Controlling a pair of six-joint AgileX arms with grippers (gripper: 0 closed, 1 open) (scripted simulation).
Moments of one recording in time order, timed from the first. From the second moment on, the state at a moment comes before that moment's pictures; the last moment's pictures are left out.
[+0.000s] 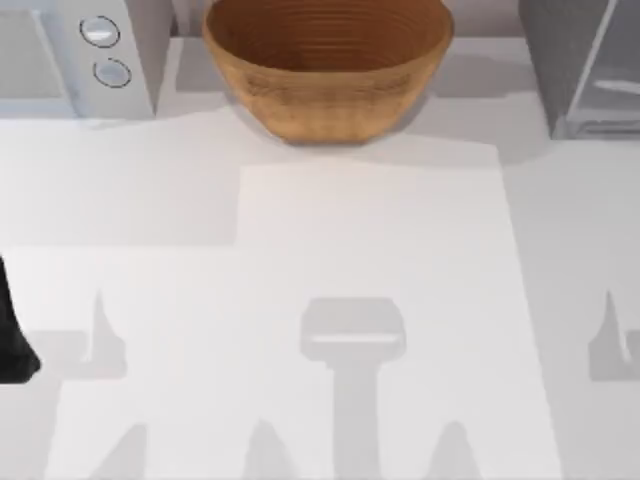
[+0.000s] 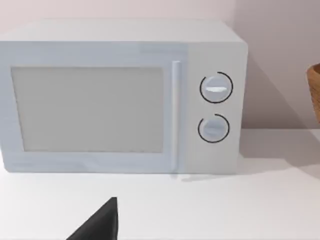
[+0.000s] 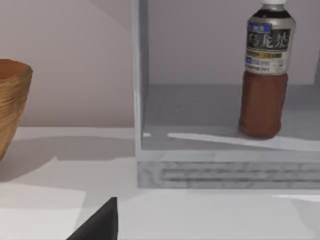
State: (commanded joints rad) left arm 0.00 0.00 0.00 0.00 0.00 0.00; right arm 0.00 0.00 0.00 0.00 0.00 0.00
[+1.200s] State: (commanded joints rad) left arm 0.00 0.00 0.00 0.00 0.00 0.00; right arm -0.38 1.29 0.11 1.12 -0.36 0.02
